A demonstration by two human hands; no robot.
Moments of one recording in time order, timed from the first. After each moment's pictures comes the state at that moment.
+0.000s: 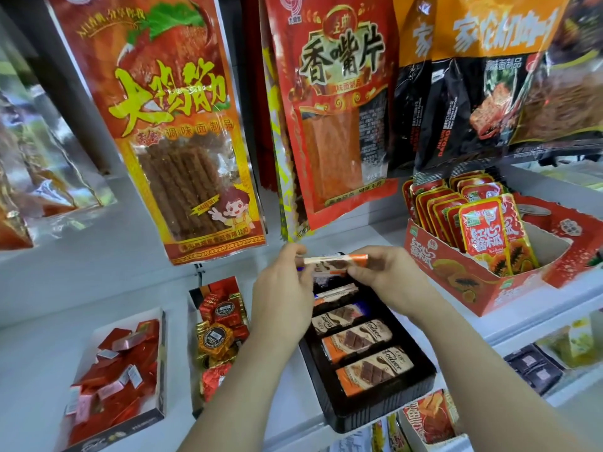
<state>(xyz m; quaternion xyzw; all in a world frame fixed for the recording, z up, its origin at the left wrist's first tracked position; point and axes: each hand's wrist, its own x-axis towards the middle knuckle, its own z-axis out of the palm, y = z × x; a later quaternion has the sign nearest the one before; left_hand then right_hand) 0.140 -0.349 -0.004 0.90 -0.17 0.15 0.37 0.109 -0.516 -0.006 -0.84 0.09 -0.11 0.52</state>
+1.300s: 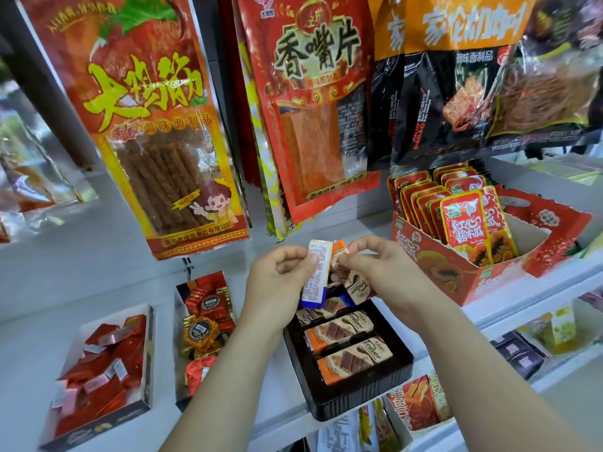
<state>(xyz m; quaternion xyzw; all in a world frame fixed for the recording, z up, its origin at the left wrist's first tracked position) 0.125 -0.359 0.002 0.72 -0.08 -0.06 0.69 0.087 -0.512 0.010 -0.70 0.13 -0.05 0.70</state>
